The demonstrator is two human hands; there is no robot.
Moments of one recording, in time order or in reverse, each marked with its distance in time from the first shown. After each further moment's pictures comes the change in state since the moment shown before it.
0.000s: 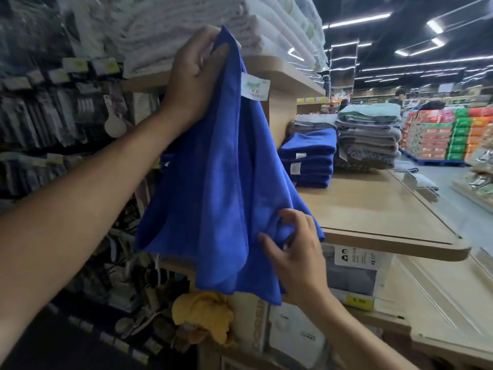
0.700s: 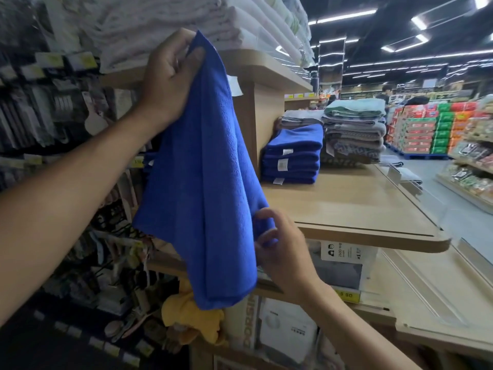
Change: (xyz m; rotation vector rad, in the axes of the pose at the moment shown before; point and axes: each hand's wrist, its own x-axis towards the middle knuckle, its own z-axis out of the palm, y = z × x) left_hand -0.002 -0.018 -0.002 0.049 -0.057 -0.019; right_hand 0.014 0.022 0.001 0.155 -0.184 -0.147
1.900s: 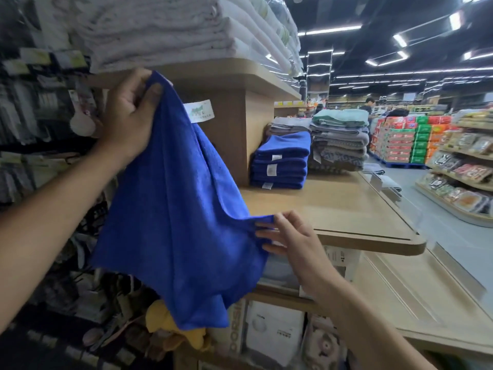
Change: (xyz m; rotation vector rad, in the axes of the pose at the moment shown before) left_hand -0.053 -0.026 -0.028 -0.004 0.122 -0.112; right_hand 0.007 -0.033 -0.043 0.592 -0.019 0.499
